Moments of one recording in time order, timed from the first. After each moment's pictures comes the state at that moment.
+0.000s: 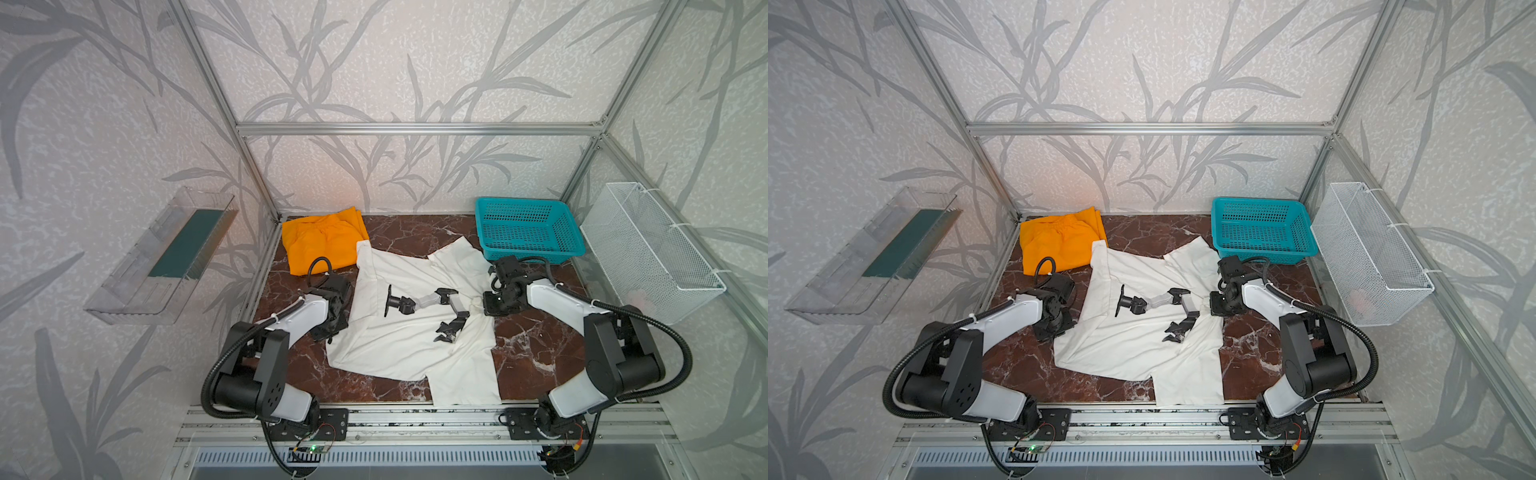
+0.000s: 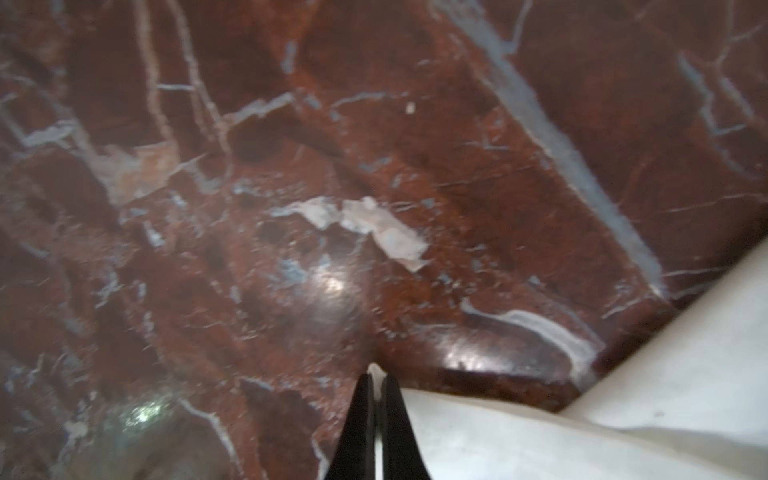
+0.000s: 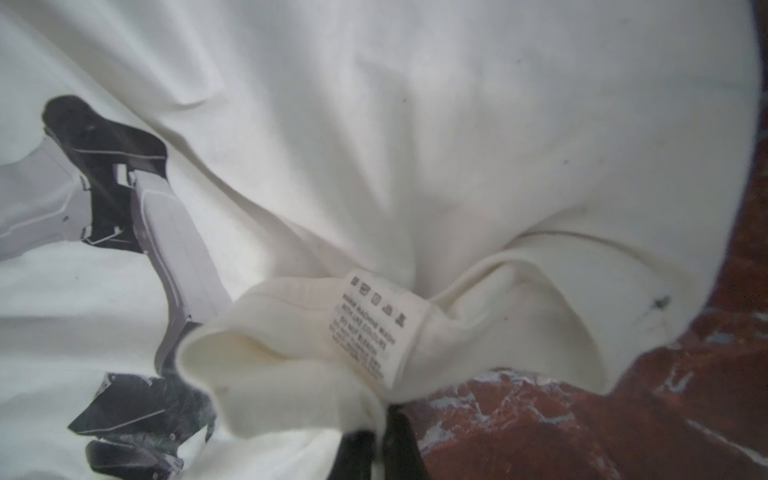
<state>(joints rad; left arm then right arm) -0.19 1.43 0.74 -0.78 -0.26 -0.73 0.25 1.58 0.91 -0.61 -0.11 0.24</state>
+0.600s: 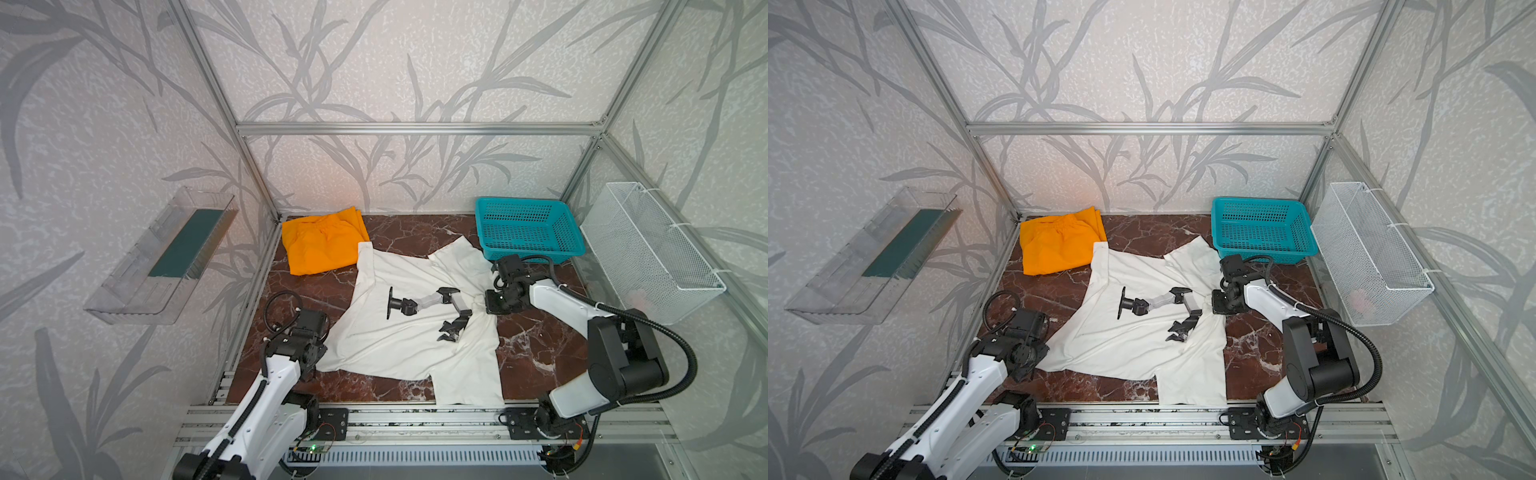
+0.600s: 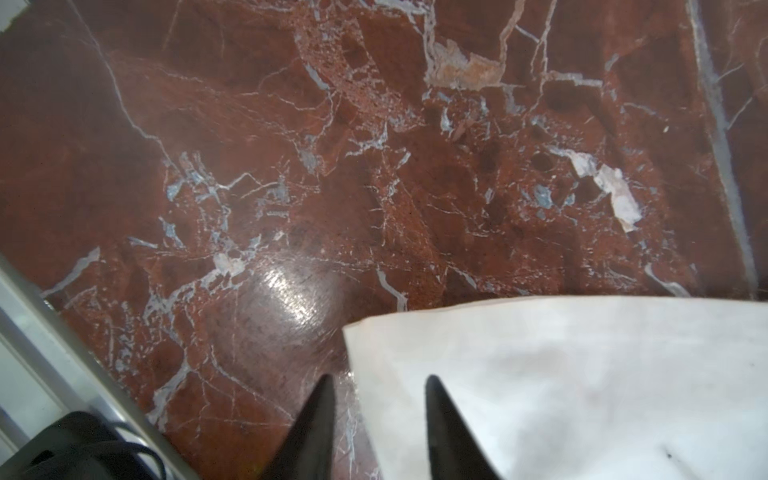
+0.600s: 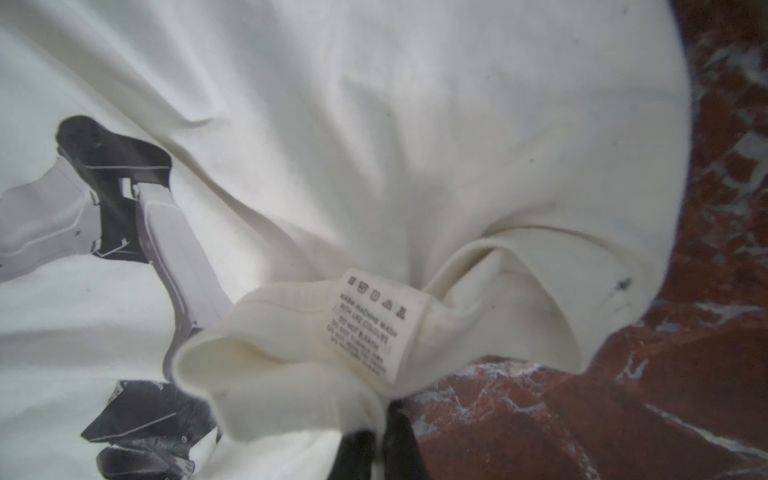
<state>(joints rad) -0.13 0.85 0.47 -0.93 -0.31 -1.03 0.24 1.56 0.91 -0.61 -0.08 0.24</state>
